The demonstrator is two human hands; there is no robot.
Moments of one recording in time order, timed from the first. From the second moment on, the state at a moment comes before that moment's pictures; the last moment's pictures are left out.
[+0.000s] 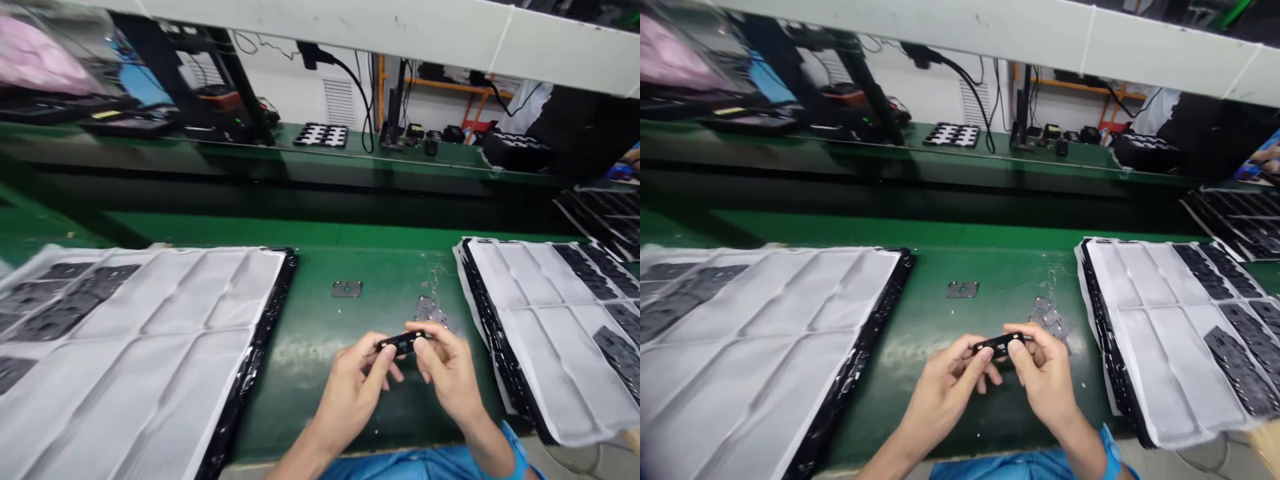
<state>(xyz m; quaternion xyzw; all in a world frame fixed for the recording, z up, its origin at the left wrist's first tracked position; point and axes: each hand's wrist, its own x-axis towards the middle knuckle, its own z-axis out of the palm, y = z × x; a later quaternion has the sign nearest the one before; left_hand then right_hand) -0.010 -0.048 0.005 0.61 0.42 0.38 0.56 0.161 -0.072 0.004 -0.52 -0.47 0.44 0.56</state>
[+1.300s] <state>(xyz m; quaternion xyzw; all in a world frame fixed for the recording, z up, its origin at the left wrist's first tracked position) -0.011 -0.042 -0.006 0.63 0.45 0.30 0.56 0.167 -0.073 -0.022 -0.53 -0.45 0.48 0.54</state>
